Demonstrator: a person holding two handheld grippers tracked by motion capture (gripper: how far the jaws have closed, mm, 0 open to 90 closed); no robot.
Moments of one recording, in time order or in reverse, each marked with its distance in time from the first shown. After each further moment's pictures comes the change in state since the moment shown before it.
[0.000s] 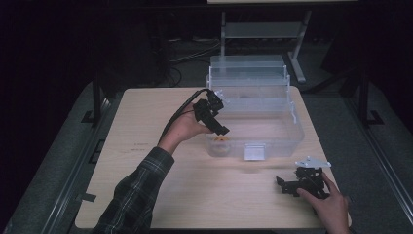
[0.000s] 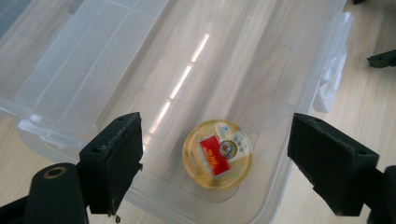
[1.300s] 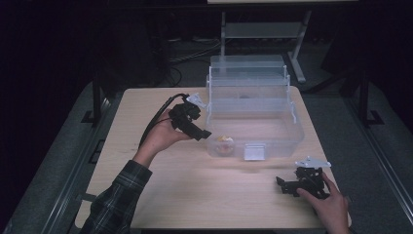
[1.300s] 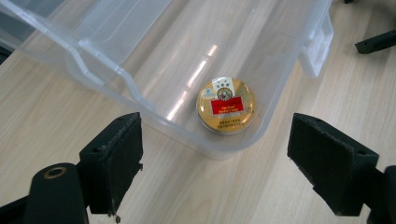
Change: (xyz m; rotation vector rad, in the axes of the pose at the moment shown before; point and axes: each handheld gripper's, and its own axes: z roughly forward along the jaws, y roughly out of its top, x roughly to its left) left arm -0.004 -0.055 -0.047 -0.084 0.047 -0.038; right arm 0.000 0.000 0.000 0.000 -0.001 0.000
